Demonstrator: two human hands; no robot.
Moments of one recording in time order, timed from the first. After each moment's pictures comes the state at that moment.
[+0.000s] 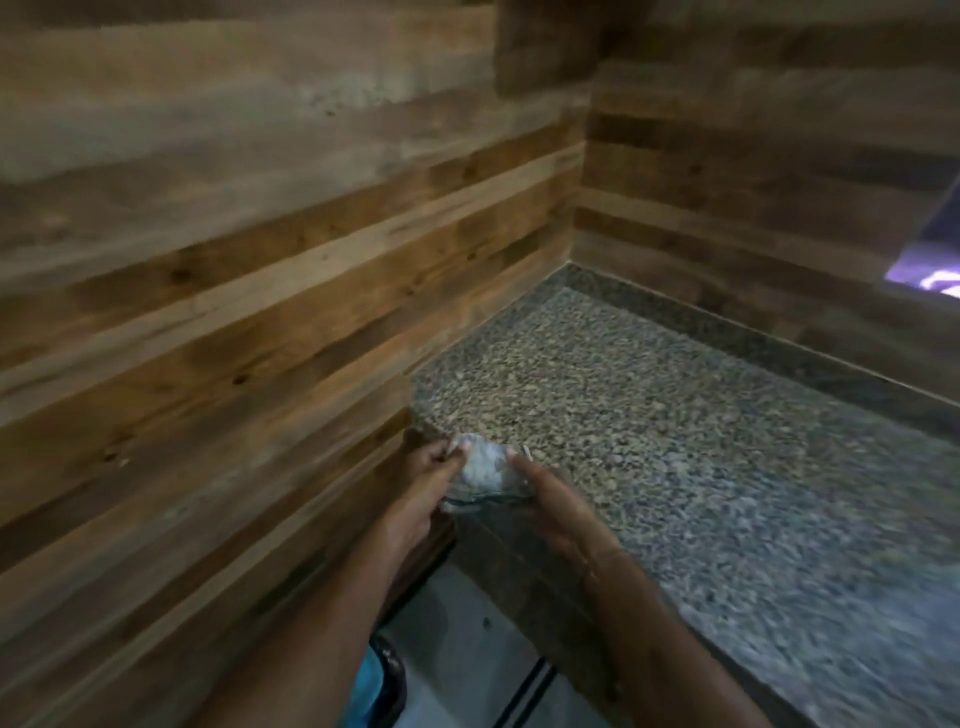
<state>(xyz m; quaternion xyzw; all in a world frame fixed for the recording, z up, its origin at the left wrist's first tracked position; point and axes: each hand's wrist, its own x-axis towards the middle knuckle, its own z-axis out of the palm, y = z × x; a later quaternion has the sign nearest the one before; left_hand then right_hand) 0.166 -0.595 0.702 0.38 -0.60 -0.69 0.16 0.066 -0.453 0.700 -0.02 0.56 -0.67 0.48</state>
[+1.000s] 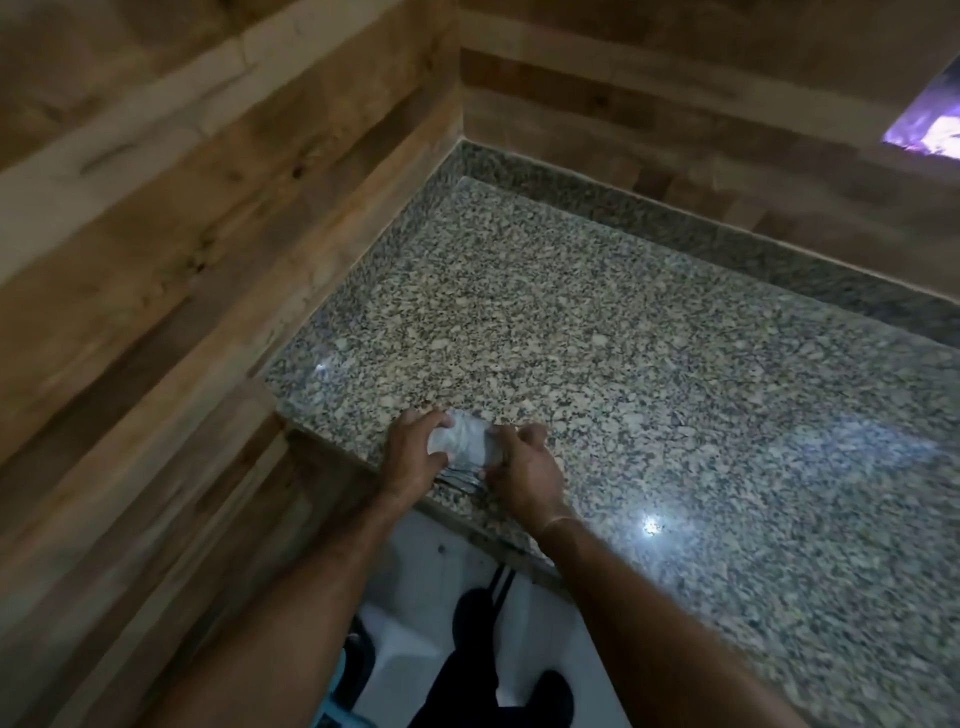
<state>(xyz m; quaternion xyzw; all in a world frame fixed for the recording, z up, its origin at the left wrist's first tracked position) -0.018 -0.637 0.566 0.23 -0.90 -0.37 -0.01 -0.066 -0.461 0.587 -0.17 0.93 -0.26 0.19</state>
